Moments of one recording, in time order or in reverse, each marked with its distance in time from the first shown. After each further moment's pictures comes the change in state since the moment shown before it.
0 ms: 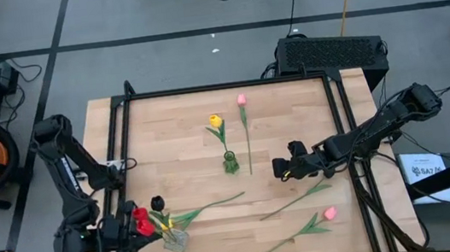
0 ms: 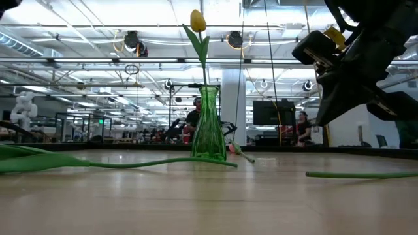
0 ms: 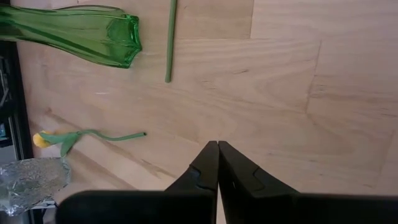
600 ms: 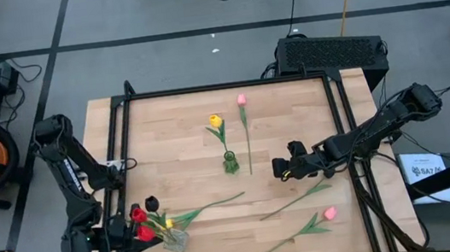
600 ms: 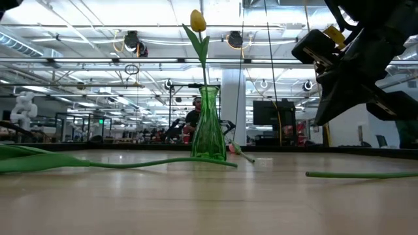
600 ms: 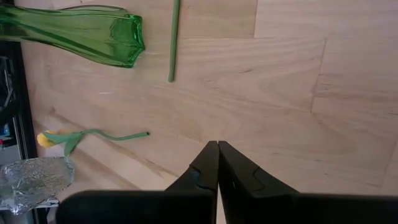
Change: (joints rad) left arm -0.019 0.000 -0.106 -0.011 0.063 -0.187; right arm 0.000 0.000 0.000 0.010 0.000 0.002
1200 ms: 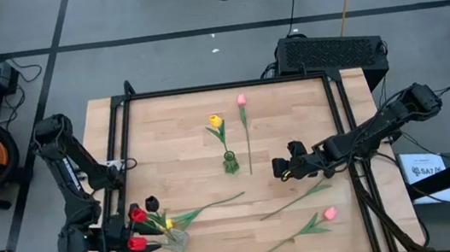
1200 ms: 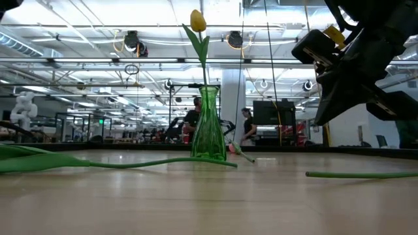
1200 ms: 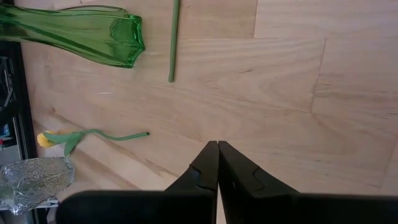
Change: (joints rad) left arm 0.001 -0.006 0.027 0.036 0.002 0.070; right arm 0.000 0.000 0.000 0.000 0.000 0.000
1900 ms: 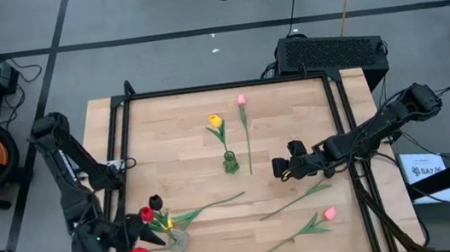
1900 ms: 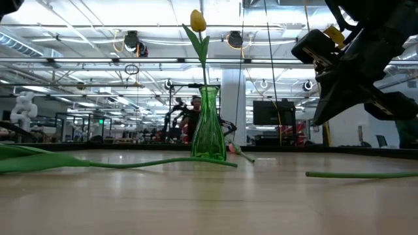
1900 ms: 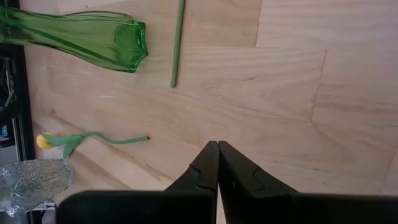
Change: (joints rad) left arm 0.119 -0.053 0.163 -0.659 0.489 -0.467; right arm 0.001 0.000 0.000 0.000 0.026 -0.025
